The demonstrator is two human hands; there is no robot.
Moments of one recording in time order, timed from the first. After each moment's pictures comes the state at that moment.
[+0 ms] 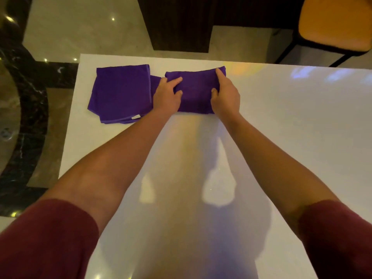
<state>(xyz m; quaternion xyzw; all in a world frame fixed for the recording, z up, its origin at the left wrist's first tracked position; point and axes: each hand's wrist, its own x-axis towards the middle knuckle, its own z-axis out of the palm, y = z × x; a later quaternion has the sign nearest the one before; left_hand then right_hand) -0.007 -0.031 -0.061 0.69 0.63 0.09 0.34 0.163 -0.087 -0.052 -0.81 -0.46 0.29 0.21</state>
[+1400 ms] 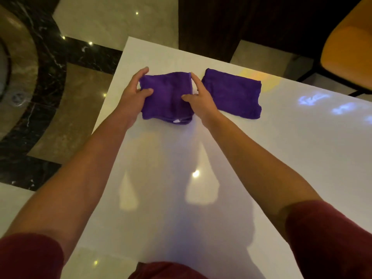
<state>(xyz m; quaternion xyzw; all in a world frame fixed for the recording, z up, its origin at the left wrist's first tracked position) -0.208 -0.071 -0.012 0.41 0.60 0.35 0.59 0.006 -0.077 -0.022 -0.67 -0.40 0.57 0.28</state>
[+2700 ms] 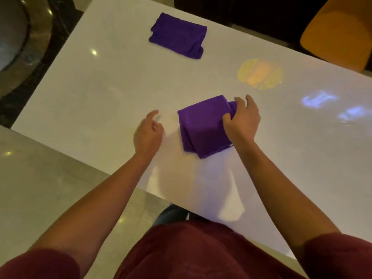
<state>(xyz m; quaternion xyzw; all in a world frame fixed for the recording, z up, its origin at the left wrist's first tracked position) 0.057 -0.455 -0.050 0.52 0.78 0.24 0.25 0.328 -0.407 -0.016 -0.78 -0.57 0.22 0.15</state>
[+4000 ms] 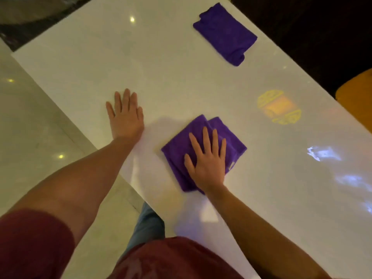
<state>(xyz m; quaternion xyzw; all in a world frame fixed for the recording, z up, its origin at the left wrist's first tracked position) -0.005 -0.467 -0.116 0.48 0.87 0.03 0.08 0.287 -0.471 -0.108 -0.50 -0.86 0.12 0.00</state>
